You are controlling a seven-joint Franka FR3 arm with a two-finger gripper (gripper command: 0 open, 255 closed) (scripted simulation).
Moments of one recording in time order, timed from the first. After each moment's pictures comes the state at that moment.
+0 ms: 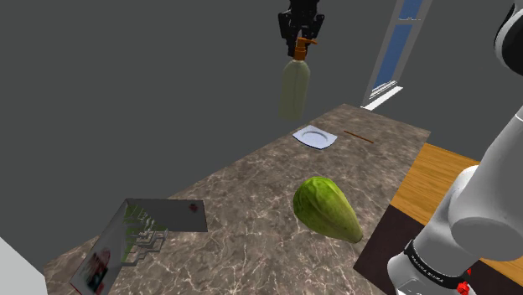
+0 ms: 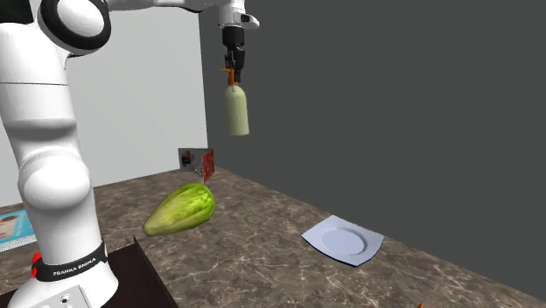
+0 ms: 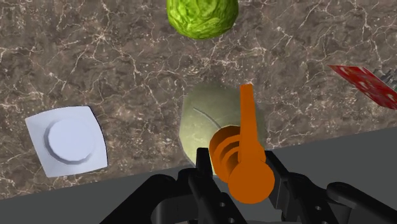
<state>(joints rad) 0.15 0.00 0.03 -1.30 -0.01 1.29 0.31</state>
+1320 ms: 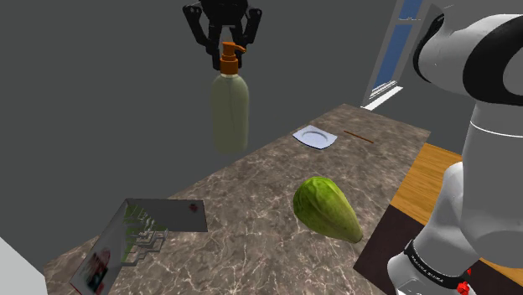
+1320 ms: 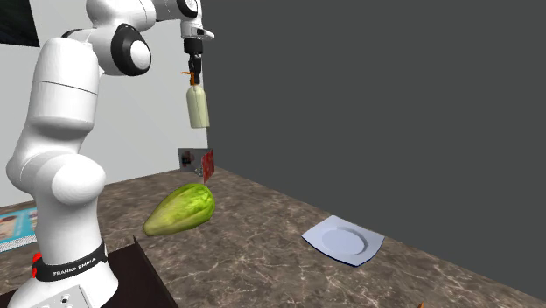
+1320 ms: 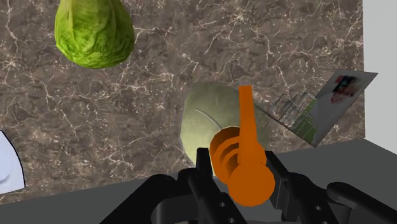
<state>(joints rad) 0.47 0.29 0.27 -0.89 -0.09 1.16 0.83</state>
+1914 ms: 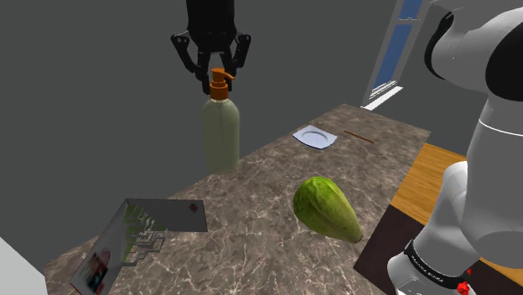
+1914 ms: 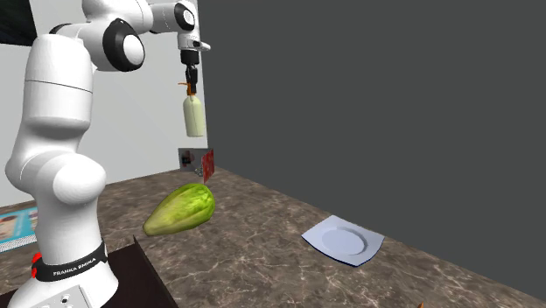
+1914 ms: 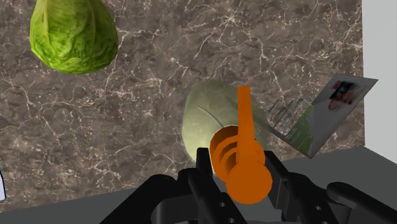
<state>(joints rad) 0.48 0.23 0.29 -1.10 -0.07 1.31 0.88</state>
